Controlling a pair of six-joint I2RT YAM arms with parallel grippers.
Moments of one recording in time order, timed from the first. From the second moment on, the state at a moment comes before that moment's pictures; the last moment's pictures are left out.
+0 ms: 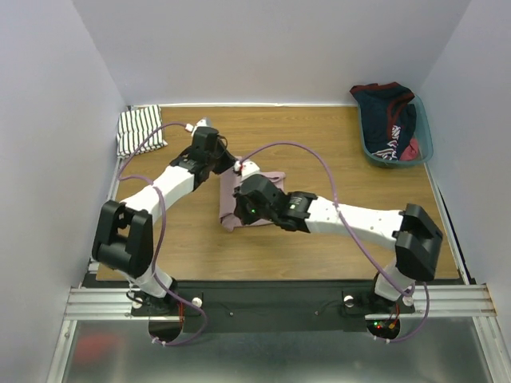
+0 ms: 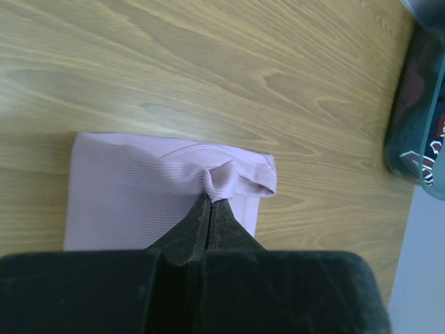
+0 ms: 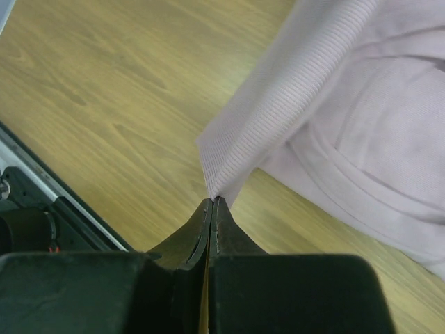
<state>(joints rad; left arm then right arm) -0.37 1.52 1.06 -0.14 0.00 -0.84 1.11 1.66 1.28 -0.26 0.16 0.51</state>
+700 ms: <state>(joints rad) -0.64 1.99 1.47 -0.15 0.01 -0.91 0.95 1.27 0.77 -0.22 0.28 0.63</state>
